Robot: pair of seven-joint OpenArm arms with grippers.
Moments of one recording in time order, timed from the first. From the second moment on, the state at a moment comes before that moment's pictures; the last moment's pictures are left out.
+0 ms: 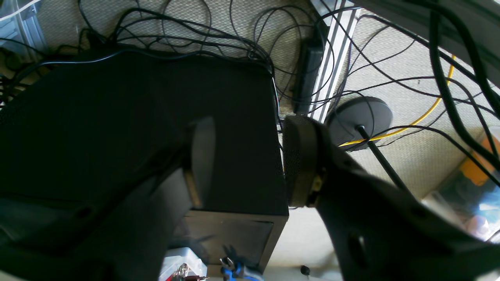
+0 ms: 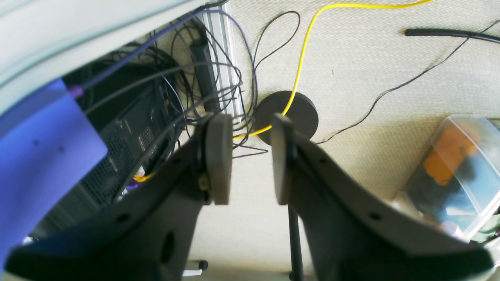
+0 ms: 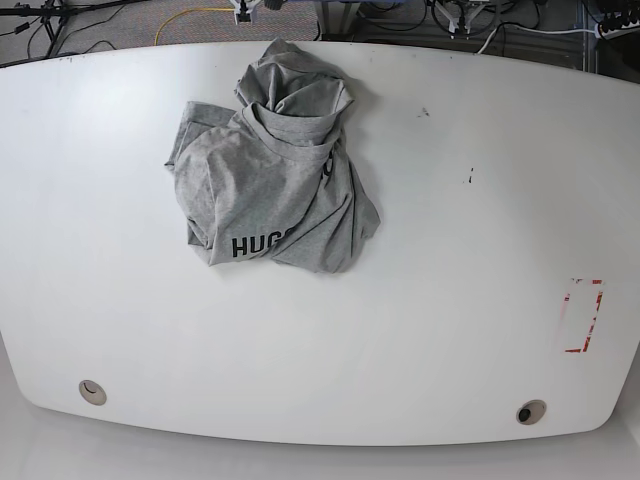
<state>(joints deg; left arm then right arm) 6.9 -6.3 -10.0 6.4 6.0 -6.3 -0.1 -9.4 0.6 14.3 4.0 -9.8 7.5 5.2</state>
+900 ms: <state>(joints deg) 8.2 -6.2 -9.8 8.0 5.0 -6.7 -1.3 -9.6 0.5 14.1 3.9 -9.8 7.5 4.8</state>
